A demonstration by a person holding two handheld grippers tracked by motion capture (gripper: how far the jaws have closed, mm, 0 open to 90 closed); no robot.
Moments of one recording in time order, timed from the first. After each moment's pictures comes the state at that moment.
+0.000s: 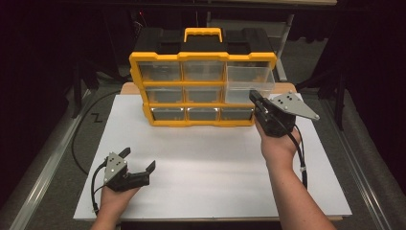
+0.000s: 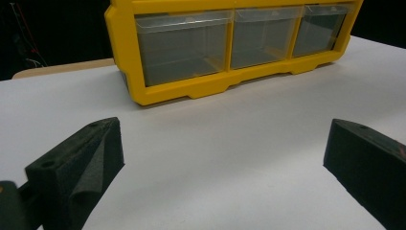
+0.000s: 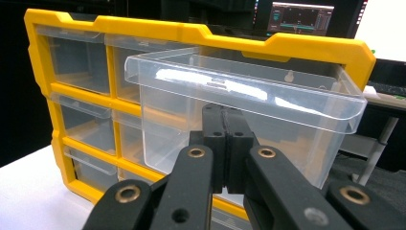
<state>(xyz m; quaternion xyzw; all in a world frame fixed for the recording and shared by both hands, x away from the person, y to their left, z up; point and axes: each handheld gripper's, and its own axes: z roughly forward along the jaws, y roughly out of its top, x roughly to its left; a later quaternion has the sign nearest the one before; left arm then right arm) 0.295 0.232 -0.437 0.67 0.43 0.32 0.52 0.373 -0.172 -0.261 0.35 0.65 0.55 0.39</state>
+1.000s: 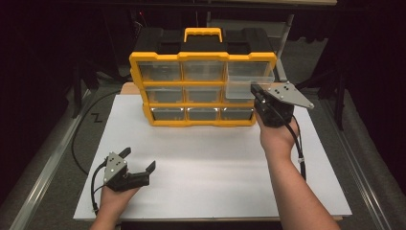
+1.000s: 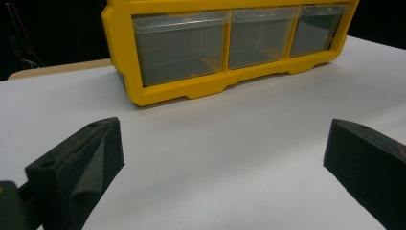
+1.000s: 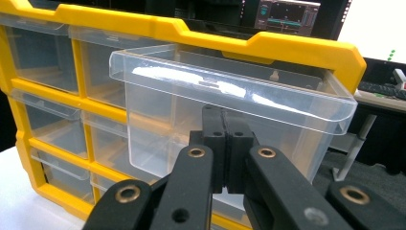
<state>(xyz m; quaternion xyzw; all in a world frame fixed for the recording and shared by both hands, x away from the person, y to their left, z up) 0.295 0.233 -0.437 0.67 0.43 0.32 0.52 0.395 -0.170 -0.256 0.37 0.65 0.53 0.41</state>
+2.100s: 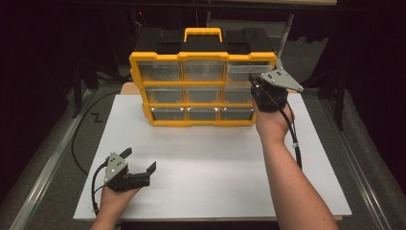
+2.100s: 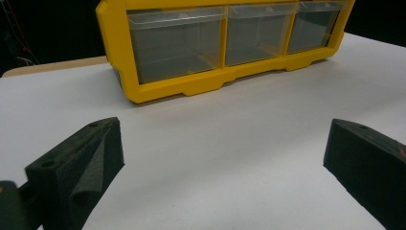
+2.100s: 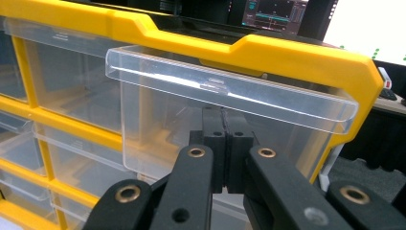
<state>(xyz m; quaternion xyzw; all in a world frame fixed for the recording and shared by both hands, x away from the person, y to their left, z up) 0.295 0.232 -0.439 0.67 0.43 0.31 0.52 0.434 -0.161 -0.250 0.38 0.65 0.50 0.42</state>
